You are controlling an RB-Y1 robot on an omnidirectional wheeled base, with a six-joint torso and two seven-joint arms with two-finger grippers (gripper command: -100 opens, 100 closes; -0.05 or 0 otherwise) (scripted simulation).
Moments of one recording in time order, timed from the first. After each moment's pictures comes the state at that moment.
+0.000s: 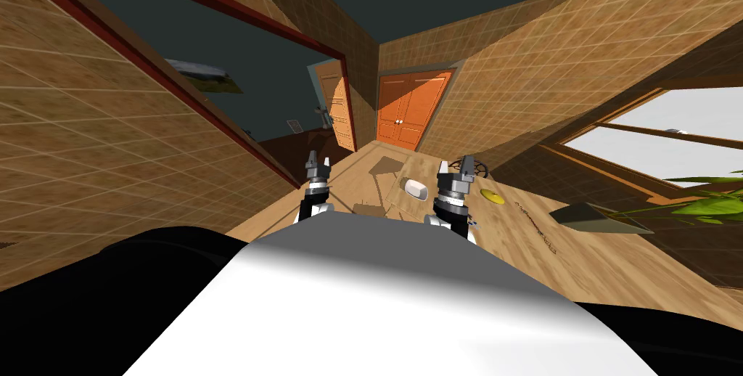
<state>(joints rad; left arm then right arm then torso) 0.54 -0.03 0.00 -2.25 0.12 -0.38 0.11 0.50 0.00 -0.05 -2.26 0.08 -0.55 -0.06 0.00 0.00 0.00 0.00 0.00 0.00</state>
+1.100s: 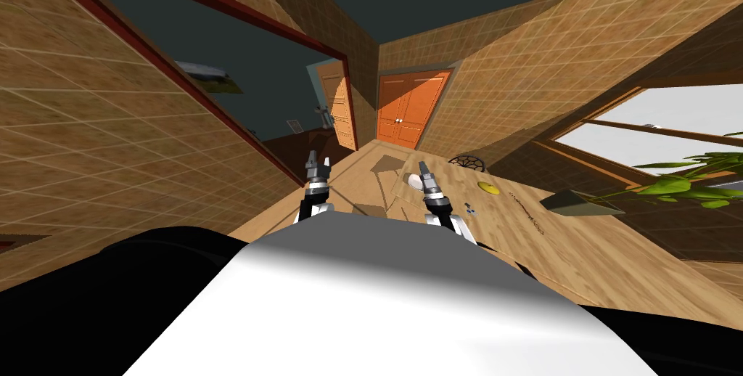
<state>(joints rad) 0.54 -0.03 0.00 -2.25 0.12 -0.38 0.11 0.40 -0.25 0.01 -2.08 0.34 -0.48 0.08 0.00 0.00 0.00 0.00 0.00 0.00</state>
